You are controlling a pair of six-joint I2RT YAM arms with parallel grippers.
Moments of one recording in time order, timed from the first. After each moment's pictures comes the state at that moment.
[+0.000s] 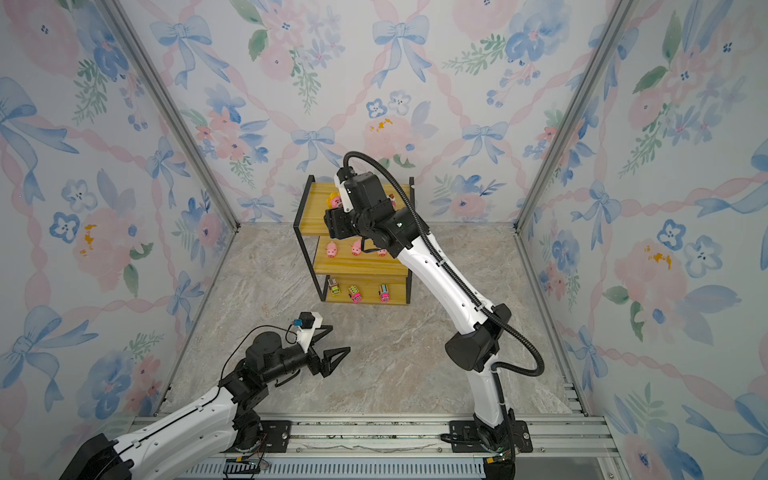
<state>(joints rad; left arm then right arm) -0.62 0.78 0.15 0.37 0.35 -0.21 0.78 2.05 2.47 -0.89 0.05 0.26</state>
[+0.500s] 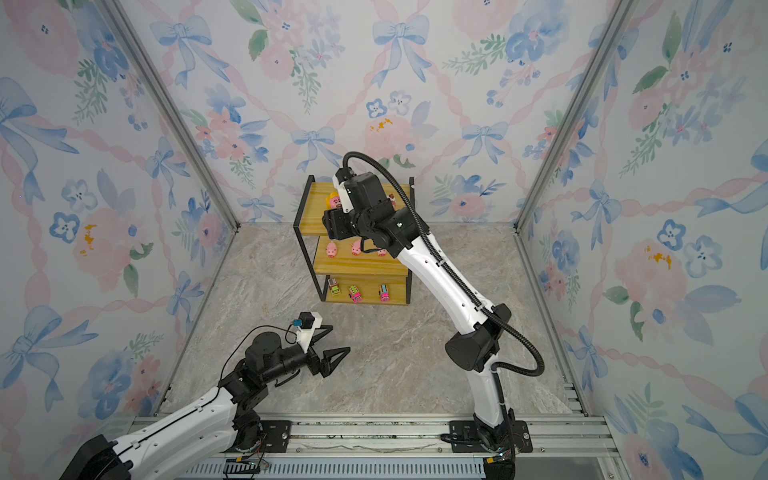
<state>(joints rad) -0.62 0.77 0.15 0.37 0.35 -0.21 0.78 2.05 2.46 -0.89 0.02 0.27</state>
